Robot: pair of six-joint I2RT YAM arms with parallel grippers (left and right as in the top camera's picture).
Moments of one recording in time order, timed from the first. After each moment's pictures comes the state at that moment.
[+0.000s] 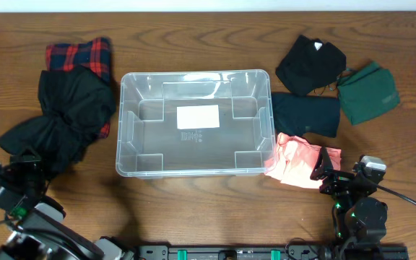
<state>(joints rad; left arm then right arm) 0.98 1.46 0.37 0.66 0.54 -0.86 0.05 0.01 0.10 -0.32 0.15 0.27</state>
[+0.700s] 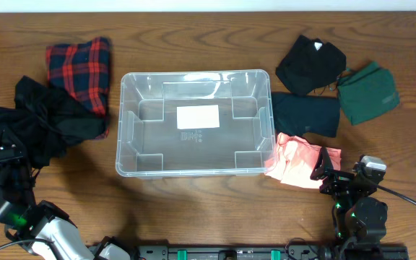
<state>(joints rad) 0.97 1.04 0.37 0.66 0.59 -1.18 0.05 0.01 0.10 -0.32 0.15 0.27</state>
